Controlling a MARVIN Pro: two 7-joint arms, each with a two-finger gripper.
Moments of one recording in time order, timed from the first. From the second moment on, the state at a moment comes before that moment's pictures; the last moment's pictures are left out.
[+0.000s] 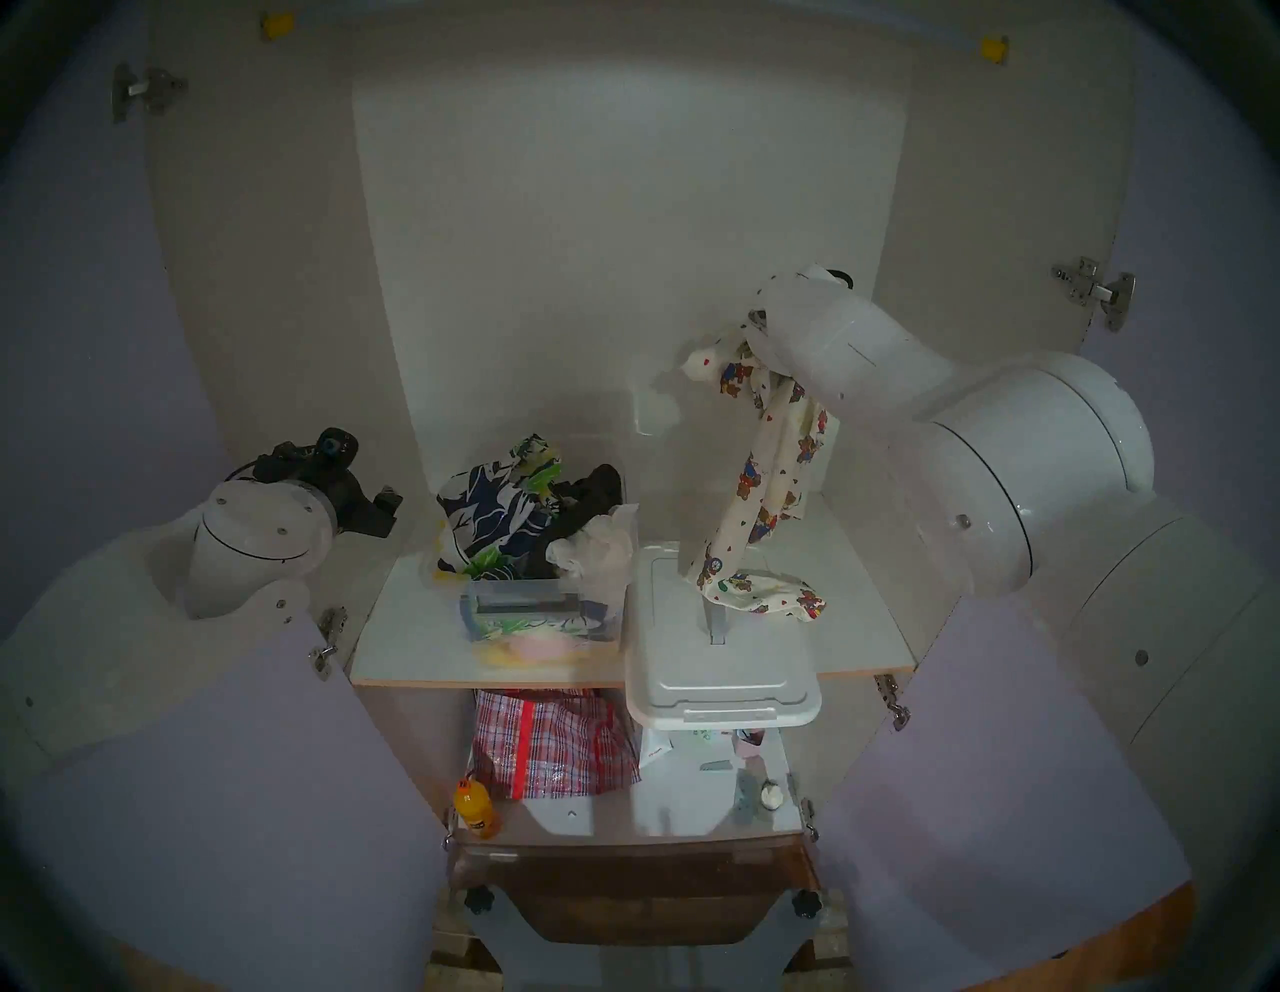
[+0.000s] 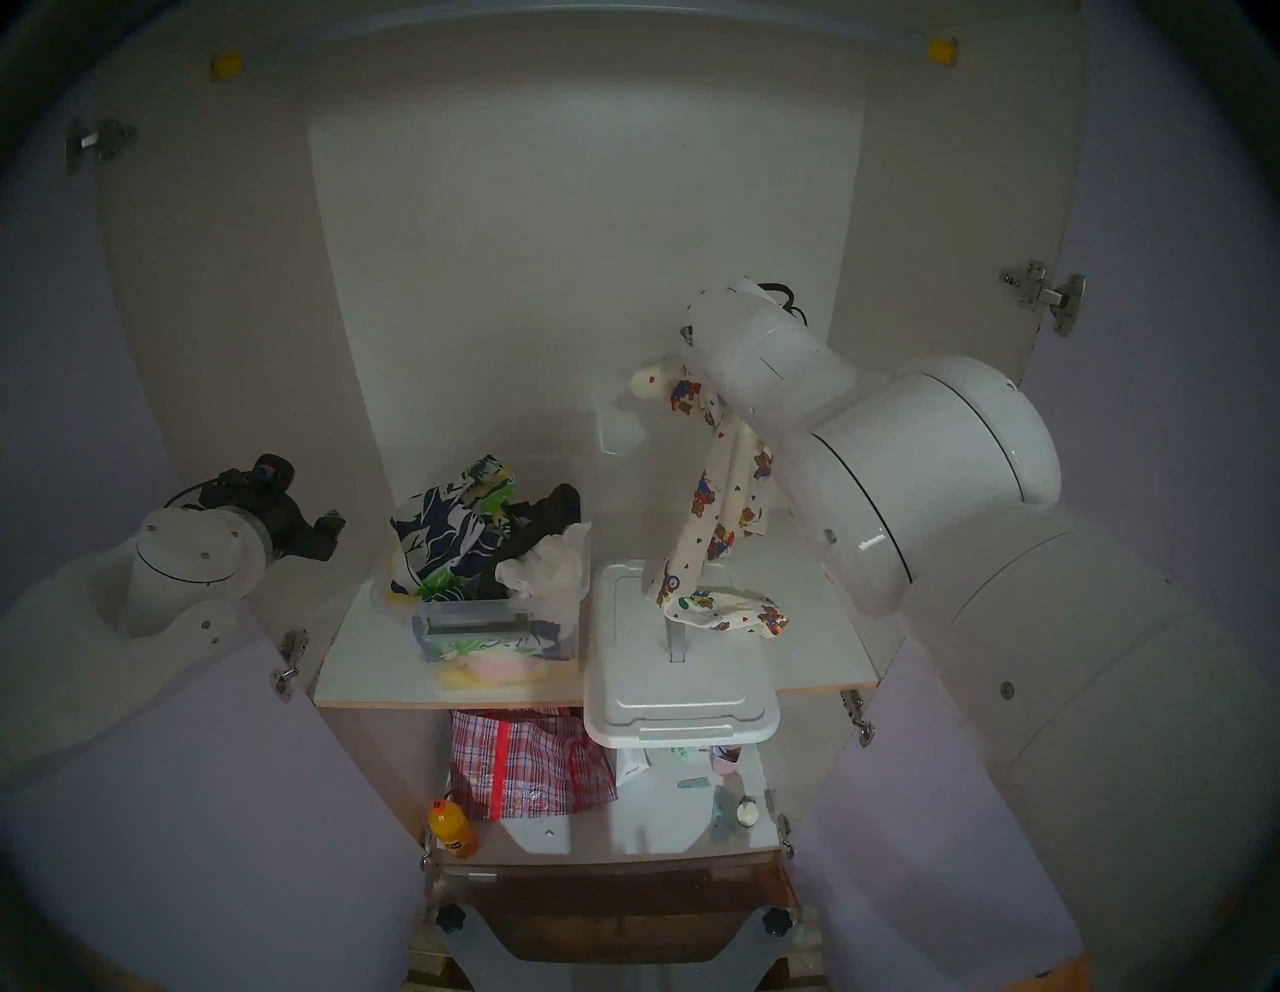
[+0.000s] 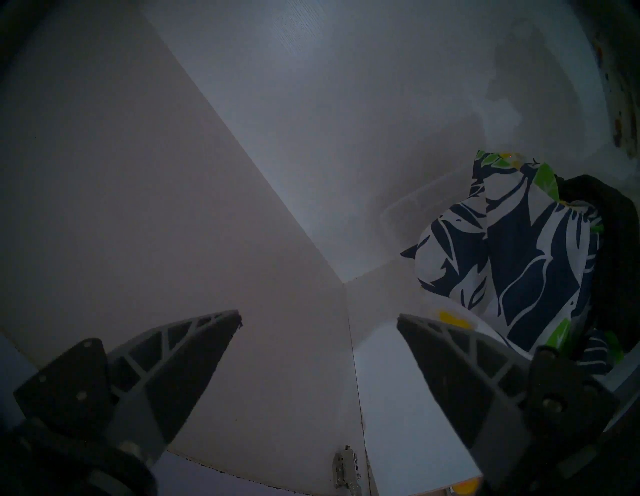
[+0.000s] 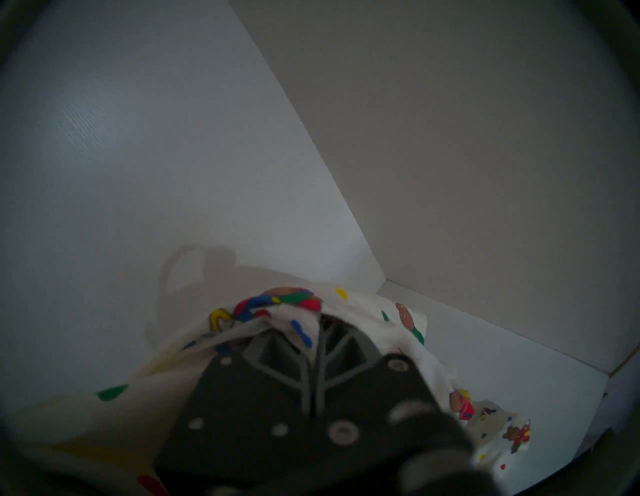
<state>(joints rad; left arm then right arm) 1.22 -0.33 -1.02 -1.99 -0.94 0.56 0.65 -0.08 -1.61 0.98 -0.13 1.30 0.16 -0.70</state>
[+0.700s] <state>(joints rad) 1.23 -0.33 -1.02 -1.99 -0.94 0.55 0.65 -0.13 -1.50 0.94 -0.12 1.27 0.33 -0.60</state>
